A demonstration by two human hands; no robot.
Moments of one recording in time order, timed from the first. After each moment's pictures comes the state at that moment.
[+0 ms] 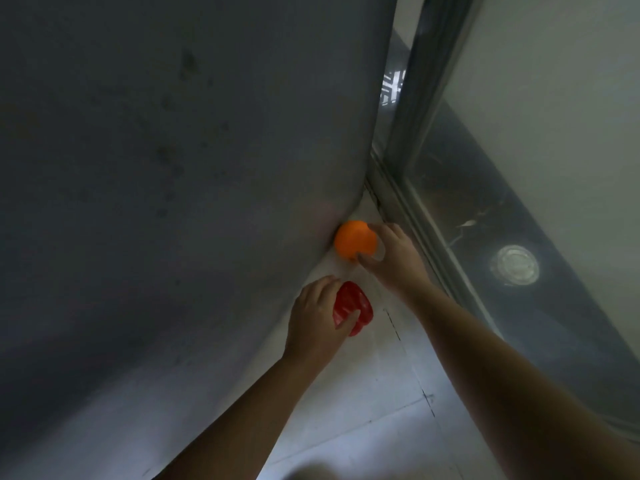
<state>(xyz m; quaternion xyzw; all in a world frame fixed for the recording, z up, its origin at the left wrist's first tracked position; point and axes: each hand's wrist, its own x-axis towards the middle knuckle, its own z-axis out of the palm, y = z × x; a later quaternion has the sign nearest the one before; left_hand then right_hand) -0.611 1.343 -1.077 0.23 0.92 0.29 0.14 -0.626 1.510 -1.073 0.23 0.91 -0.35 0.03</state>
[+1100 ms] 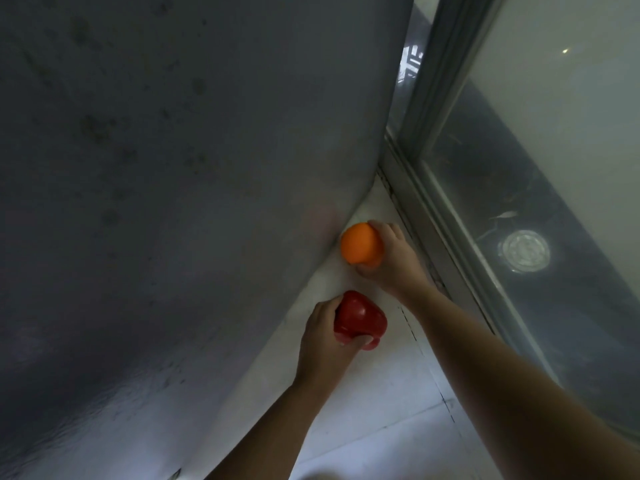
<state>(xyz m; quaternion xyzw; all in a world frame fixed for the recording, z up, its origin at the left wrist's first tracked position) -0.586 1.335 -1.104 0.07 0.87 0.41 0.27 -0.631 1.496 -1.096 0.22 0.88 -0.42 0.06</state>
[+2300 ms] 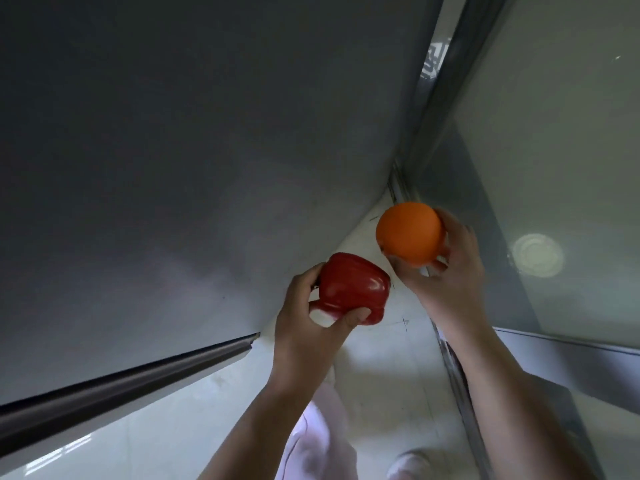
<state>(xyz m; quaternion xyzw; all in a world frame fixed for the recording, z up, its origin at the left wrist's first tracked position) -0.503 1.281 -0.711 -0.03 0.83 0.52 0.17 -0.500 1.454 -0.728 0.25 0.79 -0.56 -0.11</state>
